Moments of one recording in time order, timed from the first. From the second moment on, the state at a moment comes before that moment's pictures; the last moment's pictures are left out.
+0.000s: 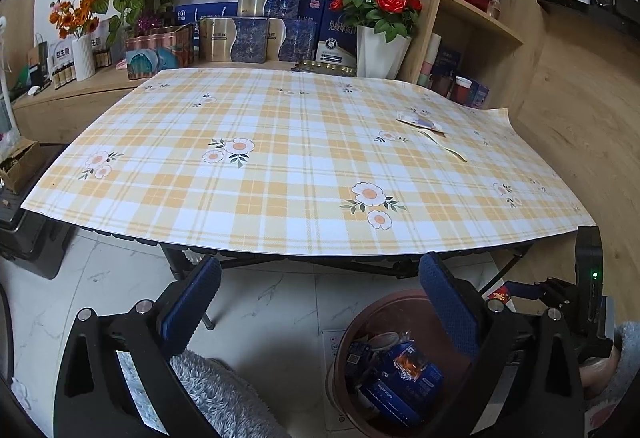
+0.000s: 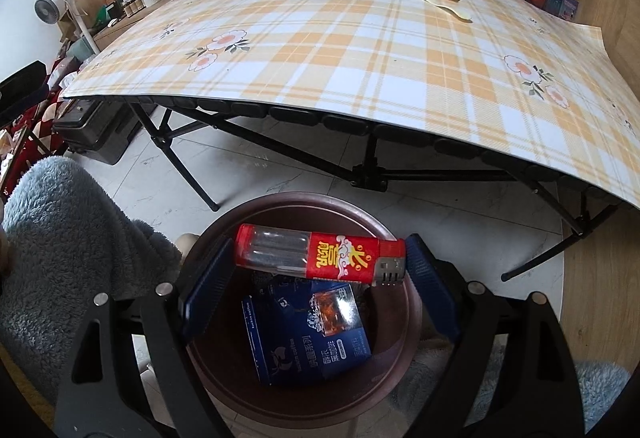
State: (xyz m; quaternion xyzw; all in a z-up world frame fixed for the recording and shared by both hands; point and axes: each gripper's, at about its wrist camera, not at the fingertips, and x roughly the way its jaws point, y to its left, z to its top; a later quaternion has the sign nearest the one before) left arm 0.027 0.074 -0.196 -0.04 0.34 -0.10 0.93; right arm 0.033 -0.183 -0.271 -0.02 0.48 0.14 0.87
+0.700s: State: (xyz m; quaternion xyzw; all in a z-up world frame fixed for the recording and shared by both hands) left arm 0.029 0.069 -0.199 -0.03 0.35 -0.10 0.93; right arm 0.033 -0.195 -0.259 0.01 0.46 0.13 0.88
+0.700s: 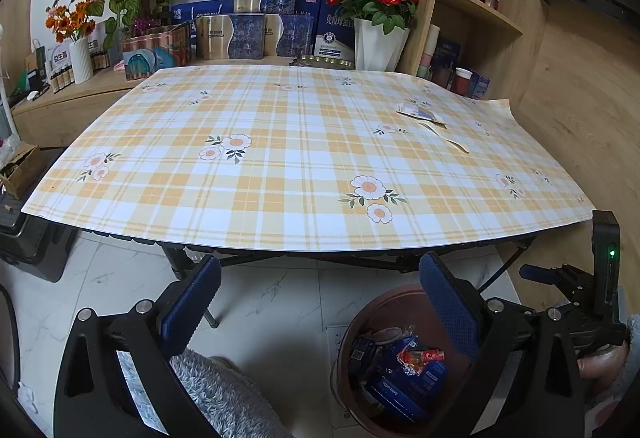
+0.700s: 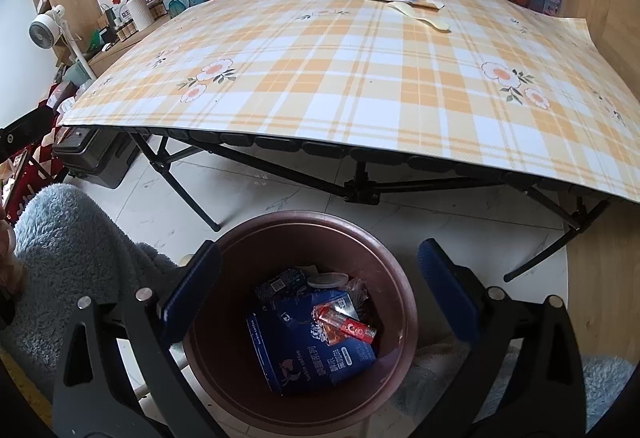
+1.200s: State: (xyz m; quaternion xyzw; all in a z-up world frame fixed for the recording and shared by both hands) left arm 0.031 0.070 -0.198 -0.03 0.35 -0.09 0.93; right arm 0.031 -0.202 -0.244 0.01 0.44 0.11 0.89
